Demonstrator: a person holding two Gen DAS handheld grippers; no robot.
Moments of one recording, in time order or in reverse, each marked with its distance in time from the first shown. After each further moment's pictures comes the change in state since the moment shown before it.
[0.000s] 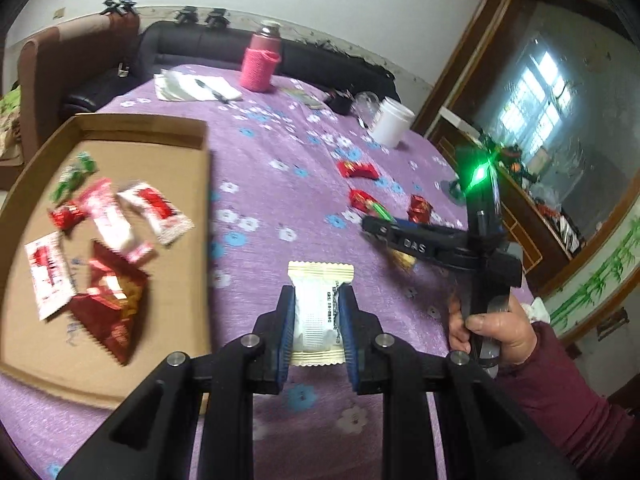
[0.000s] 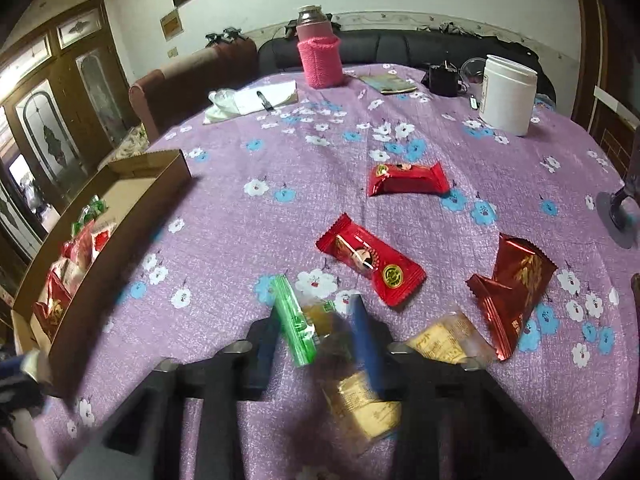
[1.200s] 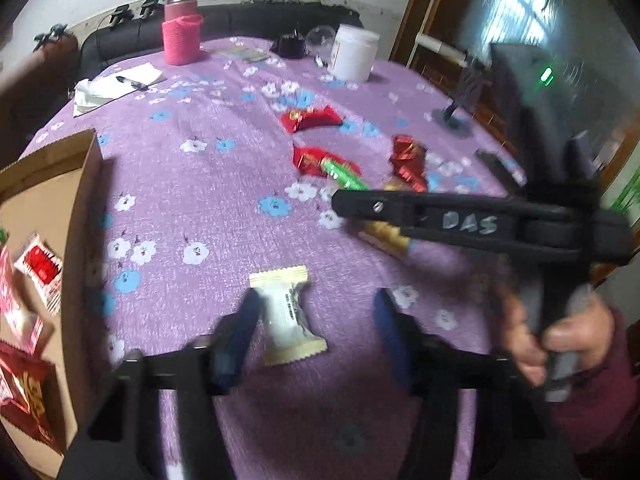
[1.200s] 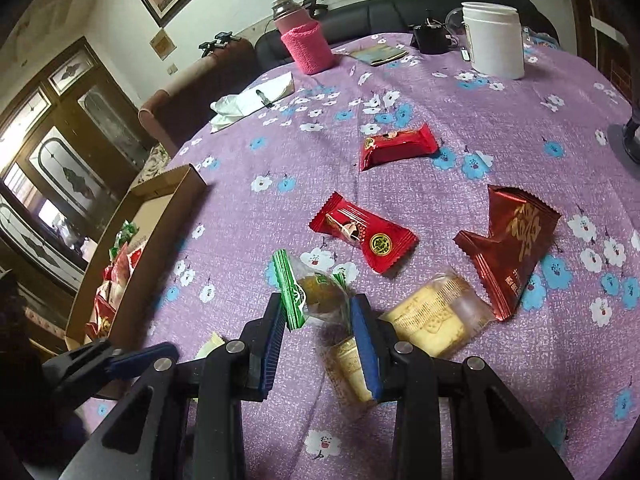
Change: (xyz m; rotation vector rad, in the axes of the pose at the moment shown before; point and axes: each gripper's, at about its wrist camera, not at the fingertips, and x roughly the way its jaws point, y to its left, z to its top) left arm 0.122 -0.071 0.018 0.248 0.210 0.064; right arm -0.012 -0.036 -0.004 0.181 0.062 0.201
